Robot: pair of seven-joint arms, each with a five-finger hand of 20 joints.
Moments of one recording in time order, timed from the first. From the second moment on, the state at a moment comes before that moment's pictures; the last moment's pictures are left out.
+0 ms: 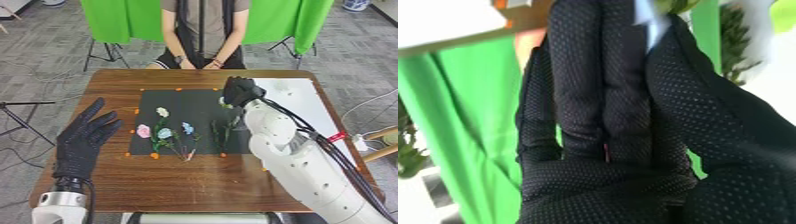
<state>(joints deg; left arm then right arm) 133.9 -54.7 -92.4 -132.9 38.5 18.2 20.6 -69.1 -63.6 52.8 -97.2 -133.0 -9.6 28.1</state>
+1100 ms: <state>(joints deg) 133.5 -55.4 -92.3 -132.8 38.6 17.8 18.9 -75.4 -64.9 58.2 -103.1 -130.4 -21.6 26.6</state>
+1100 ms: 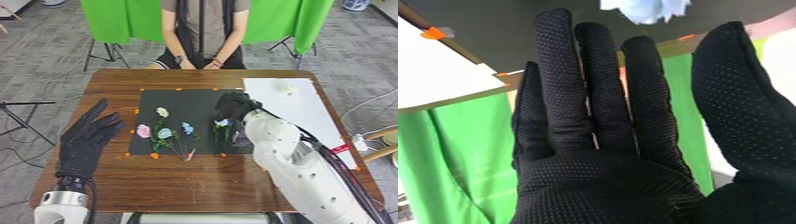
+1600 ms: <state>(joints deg) 133.7 -55.9 -92.3 -132.8 38.8 17.4 19.0 -91.9 -71.2 86.7 -121.6 -95.2 -19.2 37.8</state>
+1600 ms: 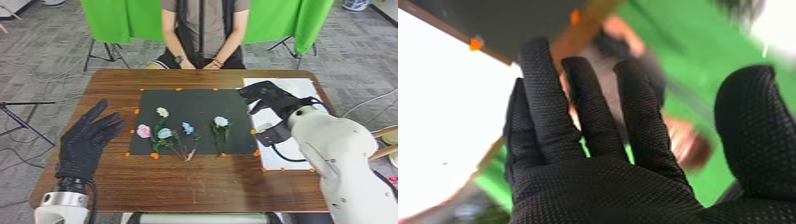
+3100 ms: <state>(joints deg) 133.8 -54.3 -89.7 -131.8 37.7 17.6 23.9 -118.5 -74.5 87.8 -124.7 -41.1 2.2 2.0</state>
